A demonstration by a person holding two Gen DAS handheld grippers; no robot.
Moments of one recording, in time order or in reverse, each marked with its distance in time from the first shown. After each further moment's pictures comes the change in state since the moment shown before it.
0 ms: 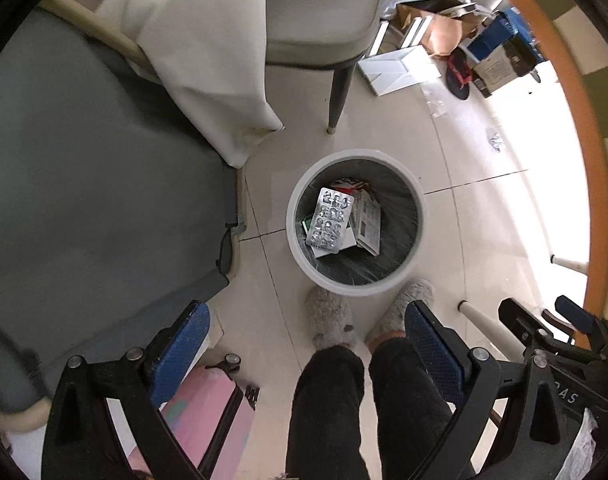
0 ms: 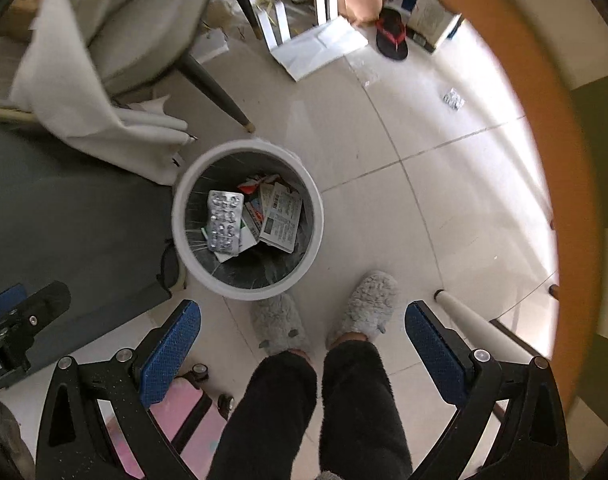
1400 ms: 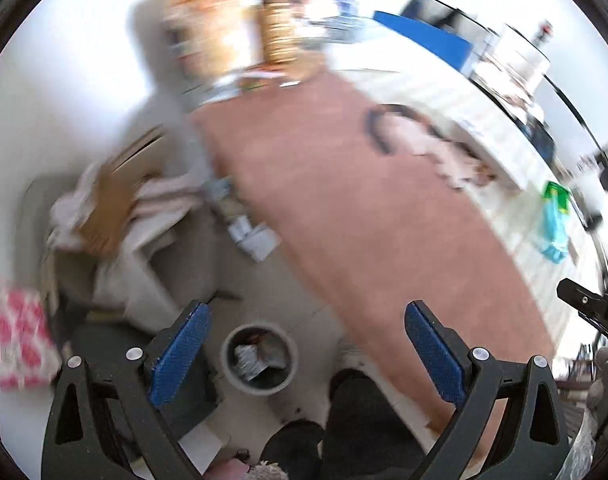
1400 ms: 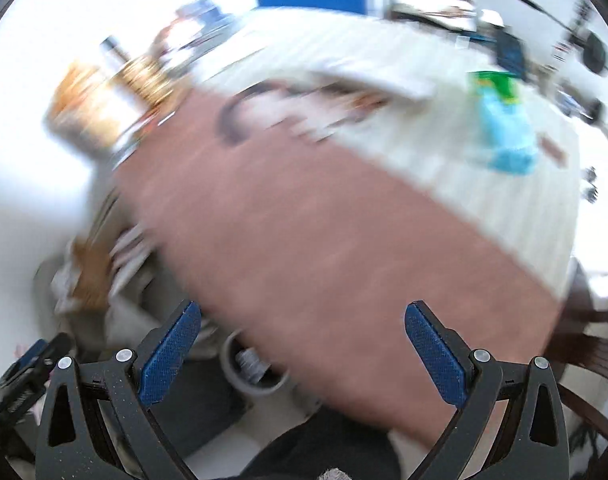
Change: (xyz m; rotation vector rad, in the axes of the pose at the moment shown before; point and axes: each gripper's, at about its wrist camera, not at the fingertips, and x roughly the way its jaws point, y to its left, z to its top) left arm -0.370 -0.290 0.046 0.456 -0.404 -0.100; right arm -0.424 -0.324 -0.026 0.646 -0.397 0.057
